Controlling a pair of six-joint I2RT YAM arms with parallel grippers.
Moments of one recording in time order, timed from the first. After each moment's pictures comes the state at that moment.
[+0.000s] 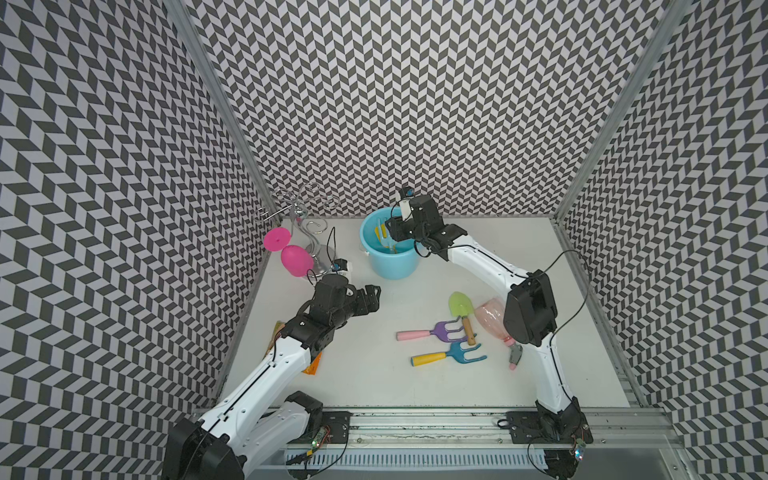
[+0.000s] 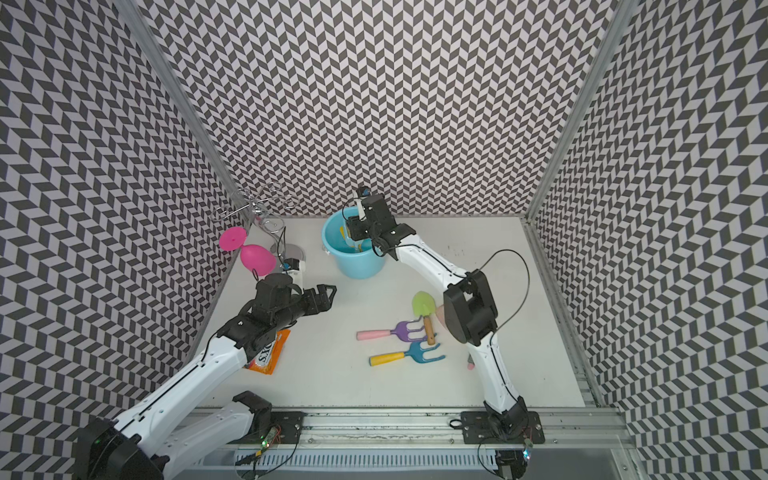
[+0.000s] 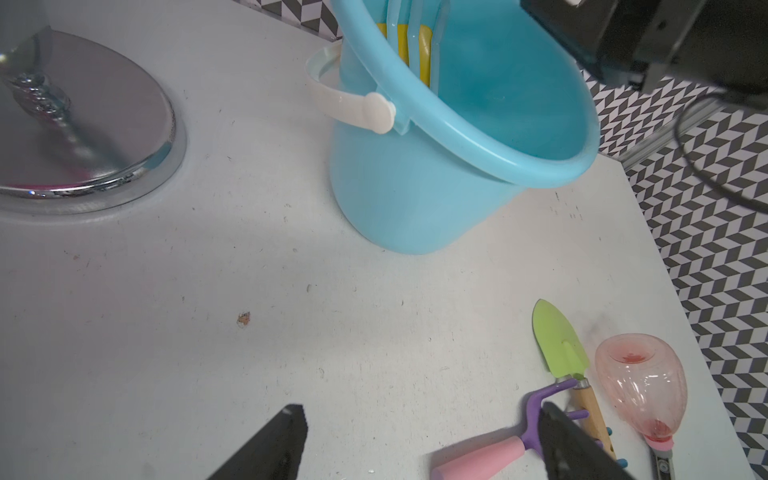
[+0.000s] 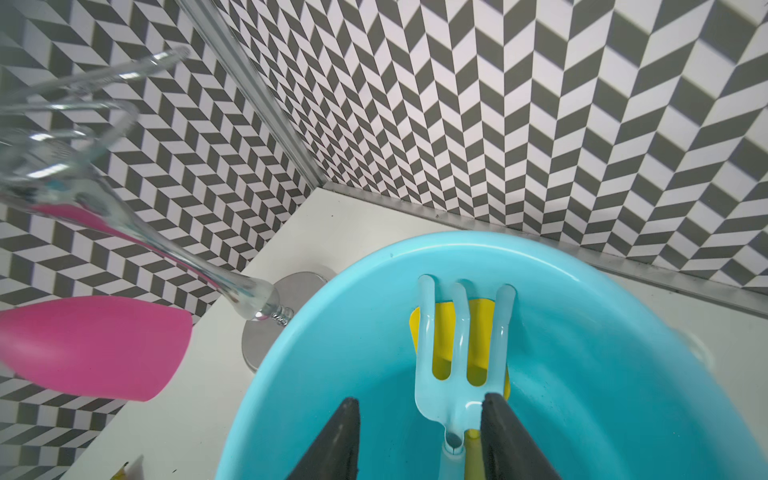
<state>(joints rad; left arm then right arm) -0.43 0.98 0.69 -0.29 0.02 -0.51 0.64 2.17 2.01 -0.27 -0.04 0.27</state>
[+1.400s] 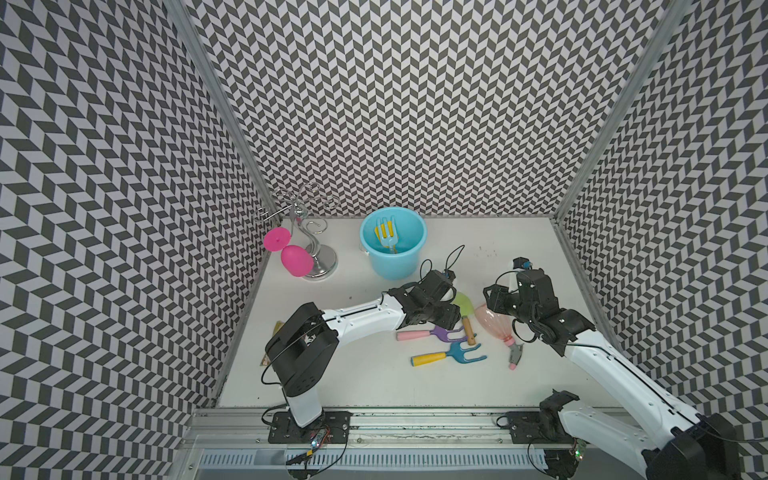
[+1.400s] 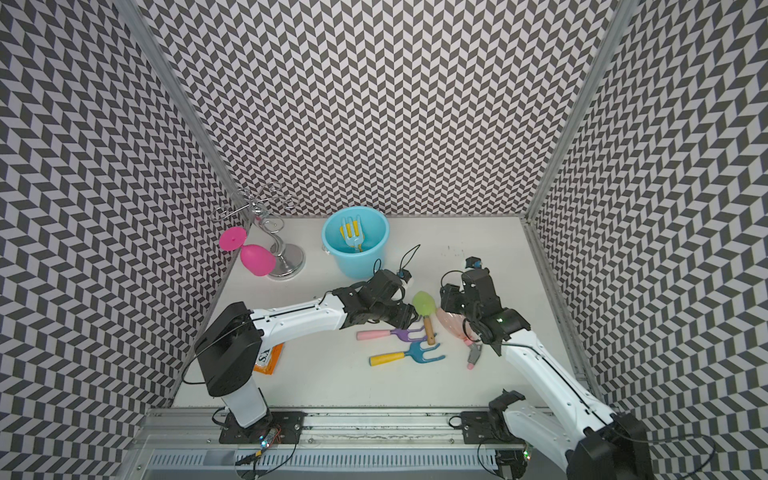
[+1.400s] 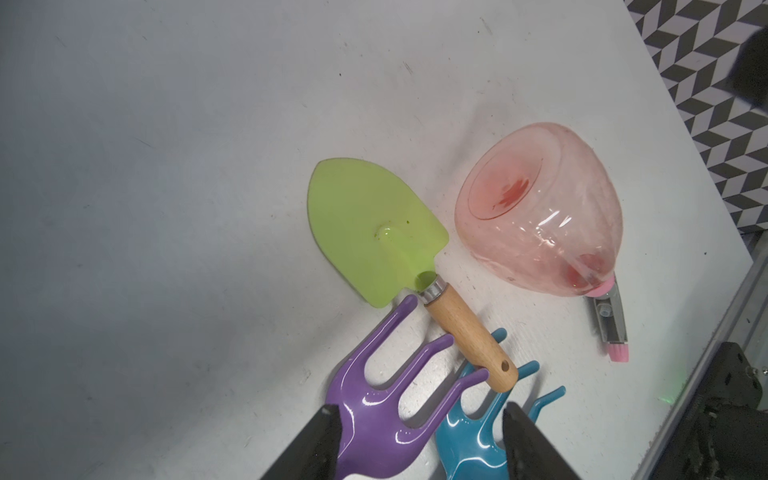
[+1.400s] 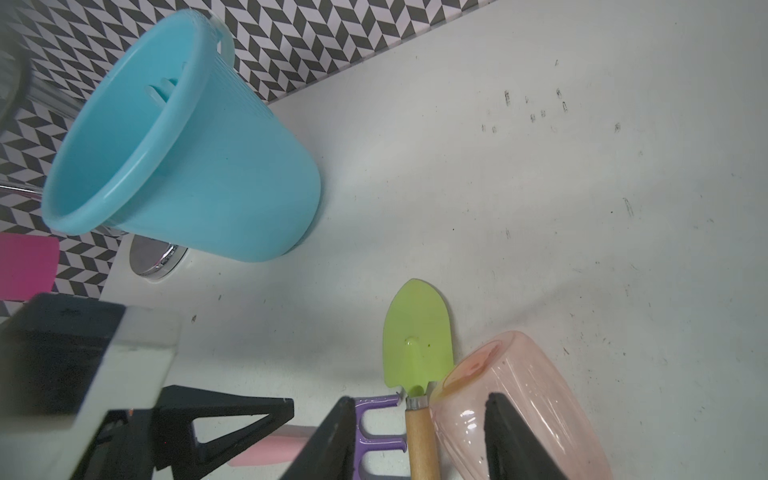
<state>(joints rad) -0.92 1.78 1.21 -0.31 0.13 -0.41 0.38 1.01 0.71 -0.38 0.01 0.52</state>
